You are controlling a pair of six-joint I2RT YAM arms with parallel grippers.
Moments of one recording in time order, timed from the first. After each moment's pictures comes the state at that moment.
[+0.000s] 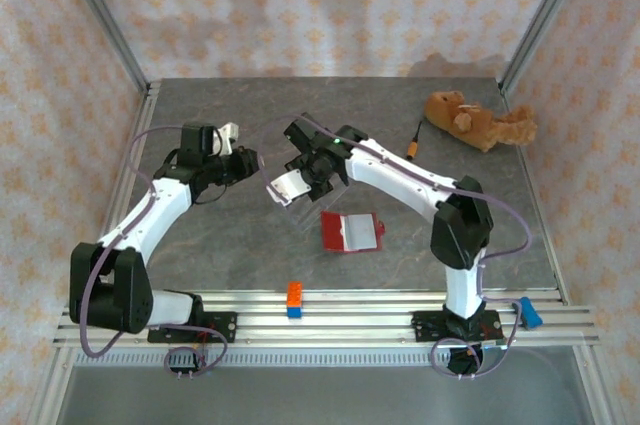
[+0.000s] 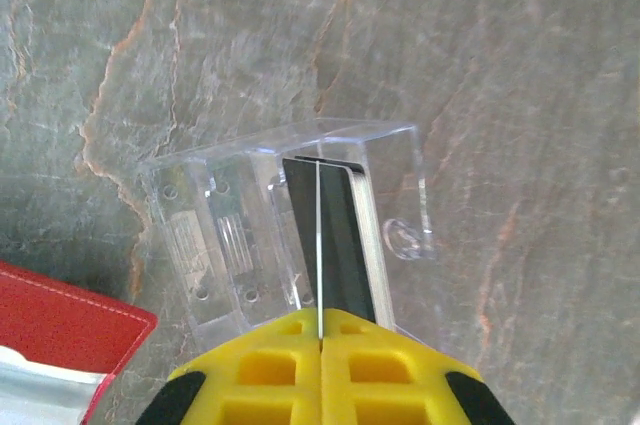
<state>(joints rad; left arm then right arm) -0.08 1.32 0.91 -0.33 0.54 -0.58 0.85 1.89 1.74 -0.95 -0.19 -1.37</state>
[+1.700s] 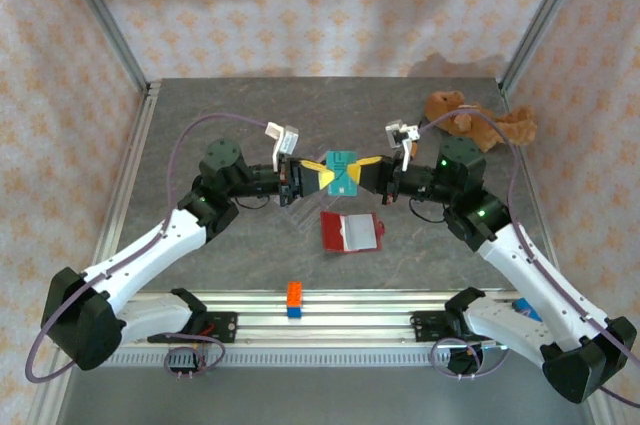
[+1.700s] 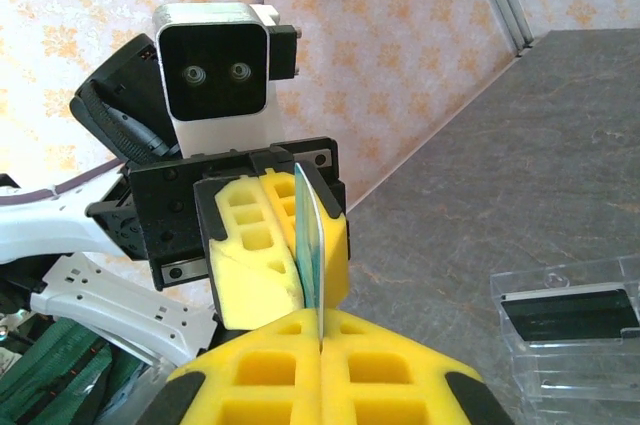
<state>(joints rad) -0.54 1.15 0.83 0.36 0.87 -0.64 0.52 0.93 0.92 -0.12 -0.74 0.51</state>
